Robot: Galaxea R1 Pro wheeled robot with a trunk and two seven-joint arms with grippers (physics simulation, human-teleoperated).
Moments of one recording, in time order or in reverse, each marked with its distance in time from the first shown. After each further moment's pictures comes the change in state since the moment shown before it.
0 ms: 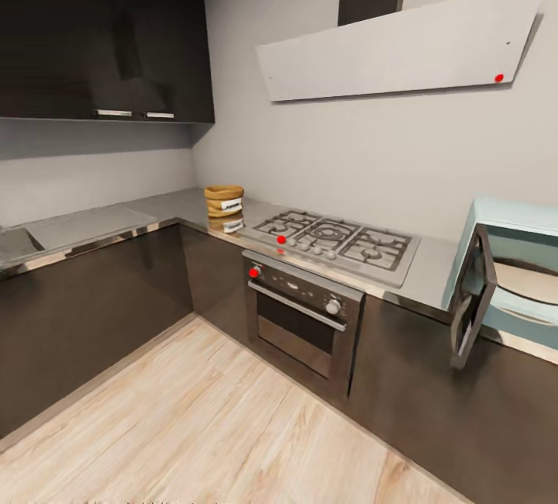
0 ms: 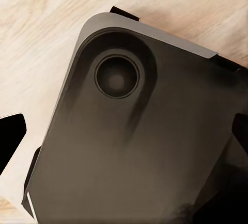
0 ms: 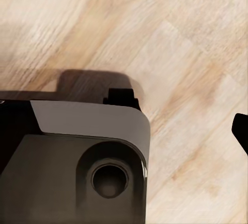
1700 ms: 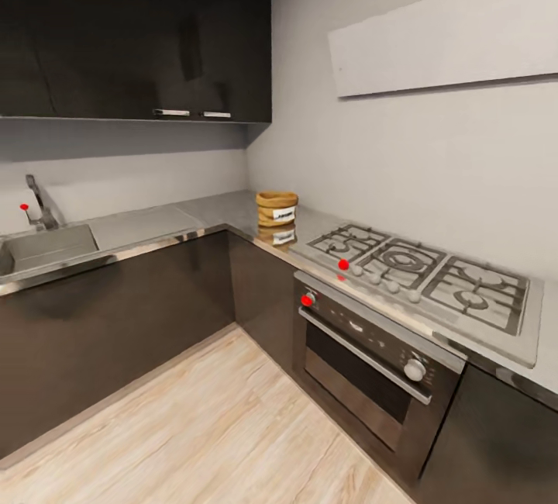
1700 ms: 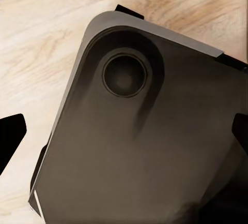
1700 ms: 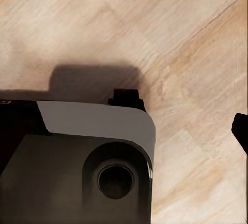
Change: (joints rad) left arm 0.000 0.012 -0.002 0.002 0.002 0.013 -0.006; right arm 0.000 0.003 -0.004 -0.002 0.003 -0.001 0.013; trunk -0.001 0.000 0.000
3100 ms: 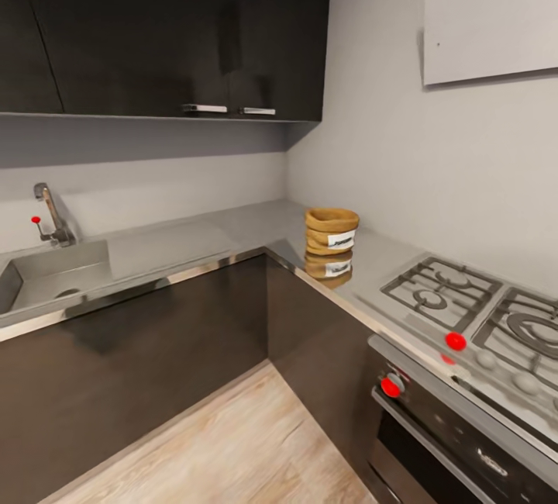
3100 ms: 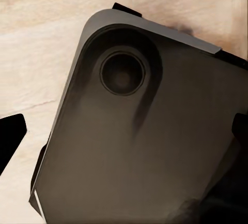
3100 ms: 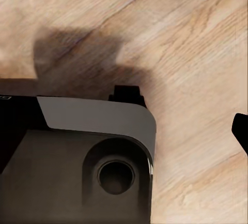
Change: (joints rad) left arm 0.000 0.000 -0.007 0.000 -0.010 0.006 -0.007; right arm 0.000 -0.001 0.002 0.000 0.002 0.014 0.006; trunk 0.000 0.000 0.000
